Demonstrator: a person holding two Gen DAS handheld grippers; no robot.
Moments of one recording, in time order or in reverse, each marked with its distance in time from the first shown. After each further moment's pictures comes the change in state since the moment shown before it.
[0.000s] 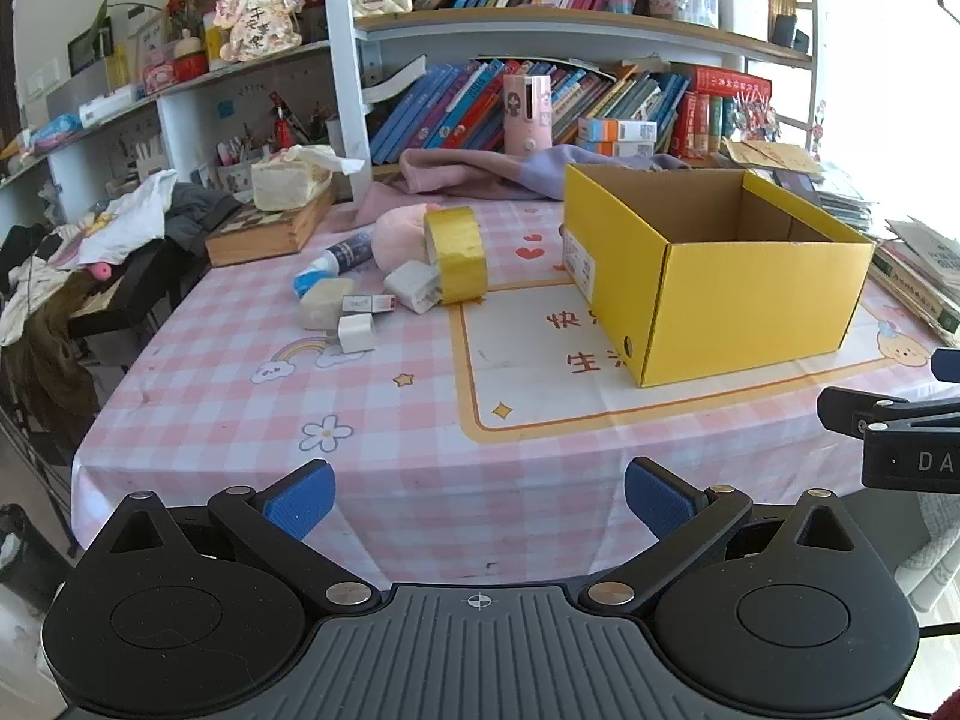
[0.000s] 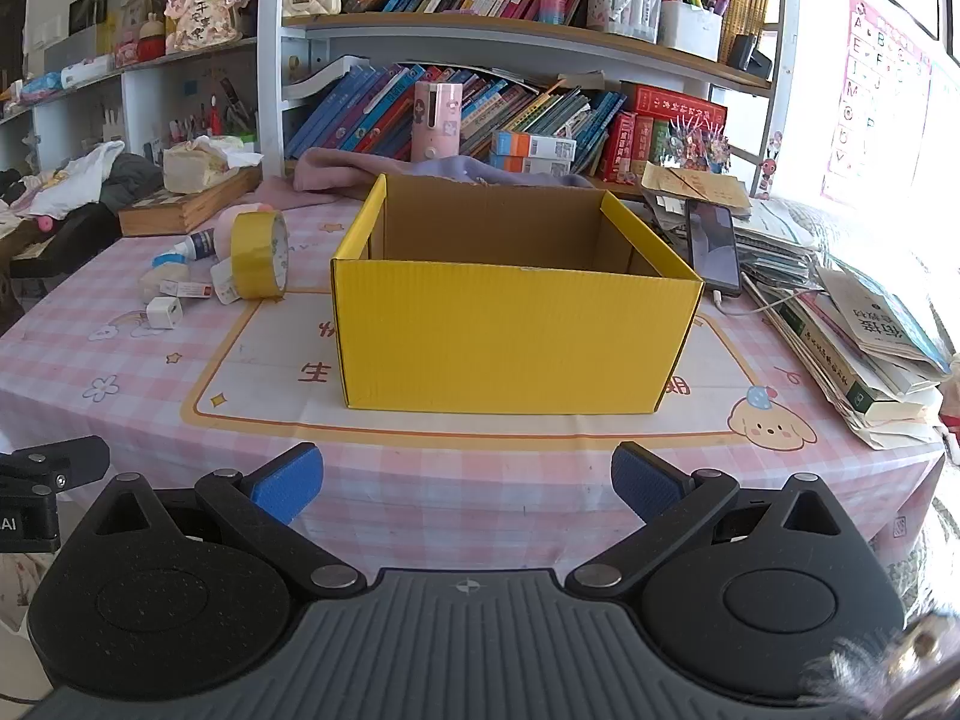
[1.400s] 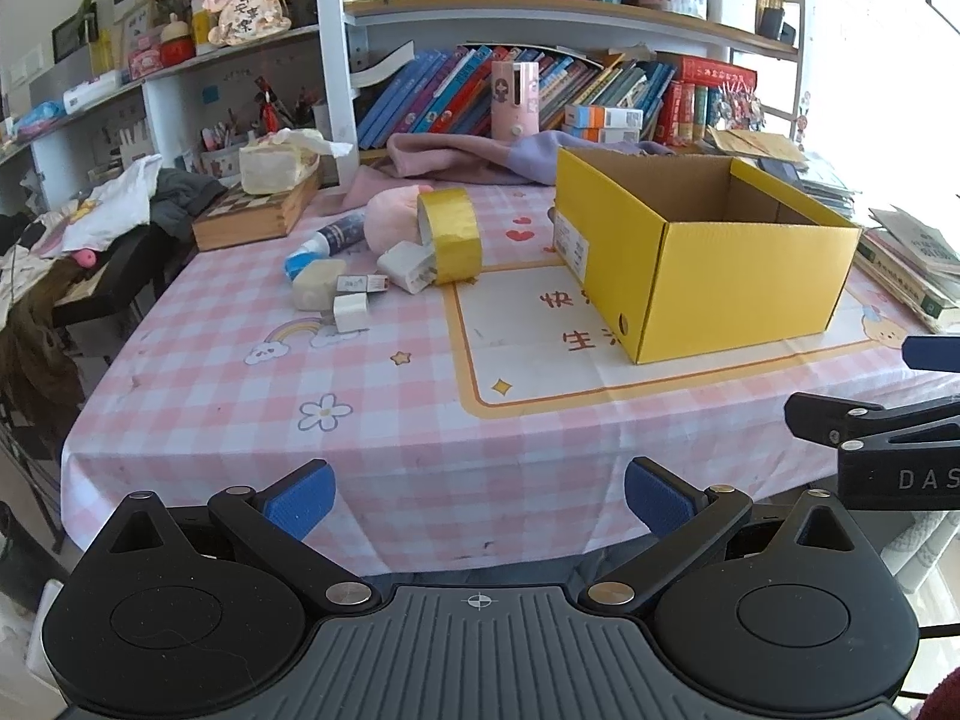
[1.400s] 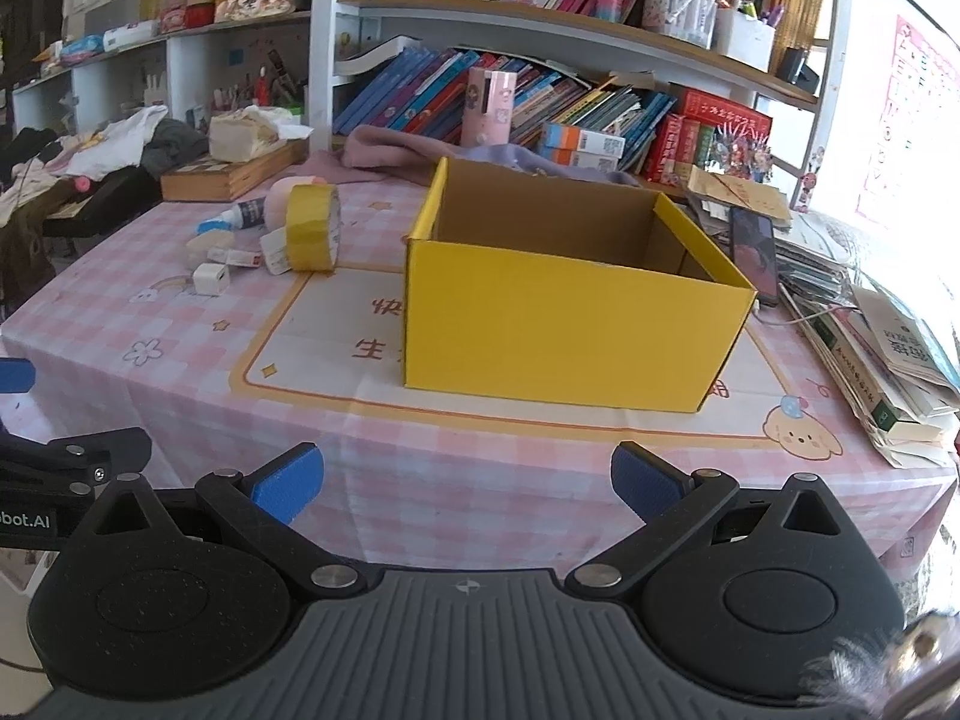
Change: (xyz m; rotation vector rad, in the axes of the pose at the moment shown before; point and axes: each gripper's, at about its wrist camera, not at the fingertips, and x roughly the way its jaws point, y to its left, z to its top) left arm -0.001 0.014 -0.007 0.011 0.030 -0.054; right arm -0.006 0.031 0.002 -0.079 0.040 0.044
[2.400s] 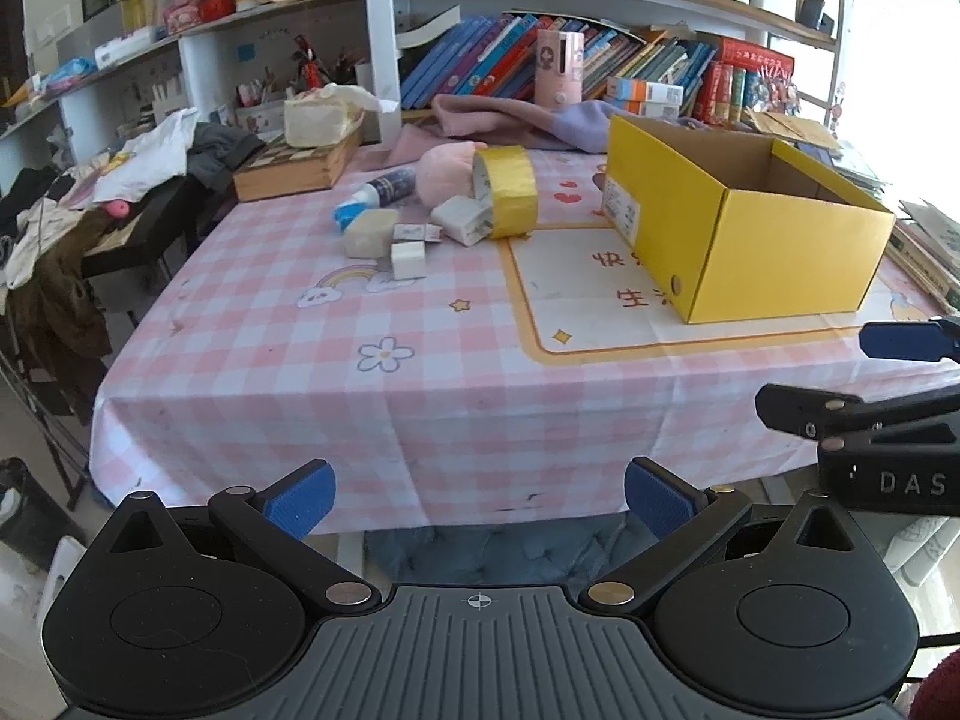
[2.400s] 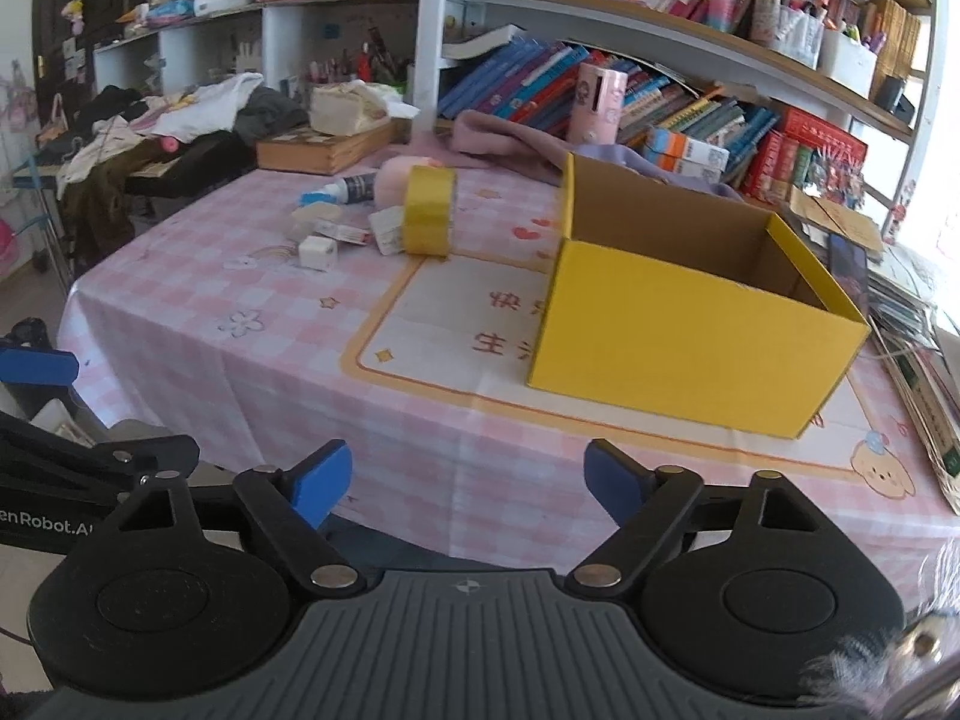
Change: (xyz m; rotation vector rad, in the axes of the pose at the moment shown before) left arm -0.008 0.034 -0.017 -0.051 0.063 0.043; right arm 0.006 0.047 0.006 -0.093 0.018 0.152
